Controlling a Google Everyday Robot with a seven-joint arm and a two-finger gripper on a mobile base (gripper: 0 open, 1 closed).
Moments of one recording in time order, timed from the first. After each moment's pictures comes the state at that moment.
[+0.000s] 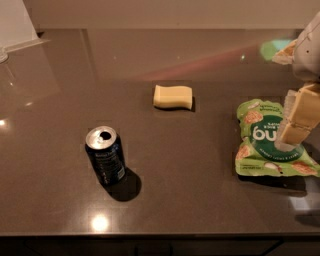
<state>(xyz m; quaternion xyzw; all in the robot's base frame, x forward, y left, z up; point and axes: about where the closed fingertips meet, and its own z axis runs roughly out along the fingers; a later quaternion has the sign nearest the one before) 0.438 -0.217 0.976 -0.60 0.78 -0.03 0.16</state>
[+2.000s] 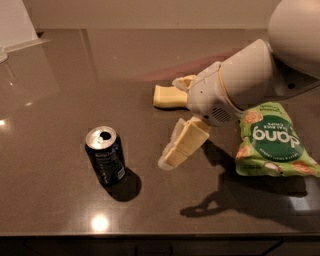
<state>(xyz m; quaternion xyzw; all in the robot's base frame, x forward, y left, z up) 0.444 -0.027 0.924 -0.62 0.70 0.16 0.33</state>
